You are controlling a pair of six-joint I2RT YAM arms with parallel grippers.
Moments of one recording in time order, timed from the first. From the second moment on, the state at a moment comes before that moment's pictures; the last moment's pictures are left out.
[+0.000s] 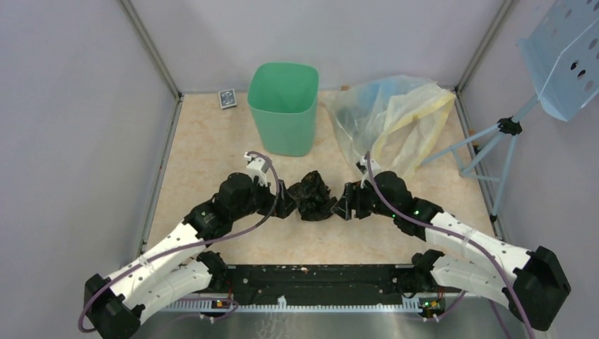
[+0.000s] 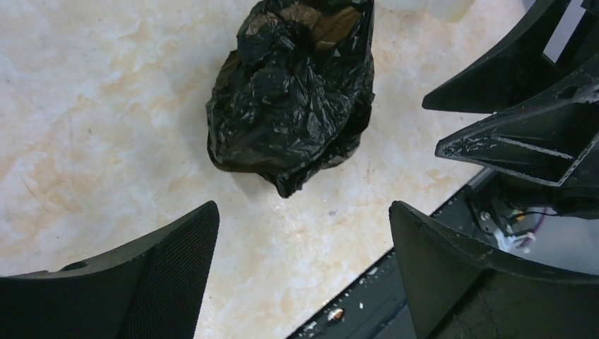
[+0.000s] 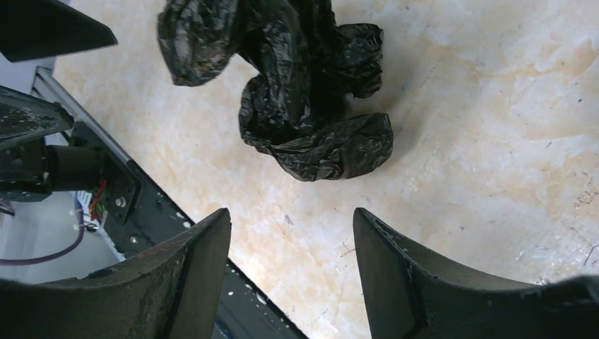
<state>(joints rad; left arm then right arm) -0.71 0.78 0.60 -0.31 0.11 -0.56 0.77 0.91 0.54 -0.16 -0.16 0.55</state>
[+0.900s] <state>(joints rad) -0.94 1.24 0.73 -0.10 -0.31 -0.10 0.77 1.23 0.62 0.06 -0.11 0.53</state>
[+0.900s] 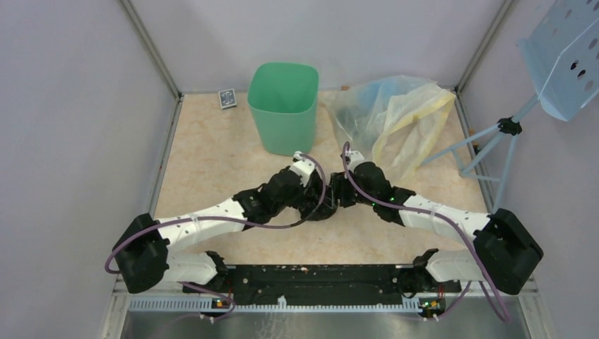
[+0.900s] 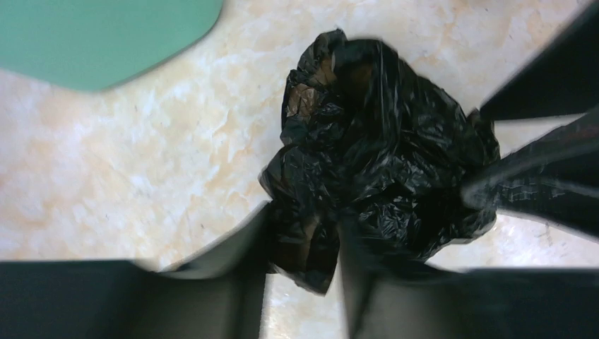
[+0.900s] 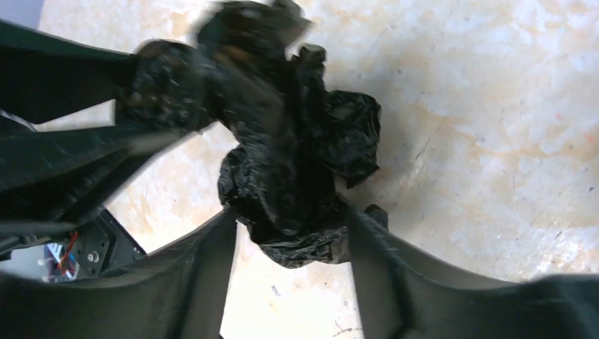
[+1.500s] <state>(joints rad) -0.57 1.08 0.64 -0.16 0.01 -0.36 0.66 1.08 0.65 -0.11 0.07 0.48</state>
